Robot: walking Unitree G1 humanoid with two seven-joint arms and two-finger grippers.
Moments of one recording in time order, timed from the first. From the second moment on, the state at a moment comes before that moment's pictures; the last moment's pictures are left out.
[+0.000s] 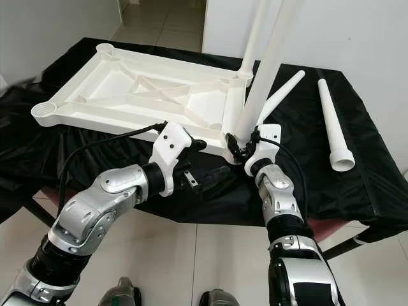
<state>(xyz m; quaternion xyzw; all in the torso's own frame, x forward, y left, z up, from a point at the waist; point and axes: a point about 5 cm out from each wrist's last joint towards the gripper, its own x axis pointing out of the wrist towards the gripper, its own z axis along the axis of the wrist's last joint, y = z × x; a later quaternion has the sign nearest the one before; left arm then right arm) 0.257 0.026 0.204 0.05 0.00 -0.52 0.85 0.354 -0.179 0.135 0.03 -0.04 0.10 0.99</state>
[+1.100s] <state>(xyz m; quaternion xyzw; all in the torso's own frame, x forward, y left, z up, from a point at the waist) 0.254 0.023 0.200 0.04 0.01 -0.53 0.85 0.331 -0.149 0.150 0.08 -0.05 -0.09 0.99</state>
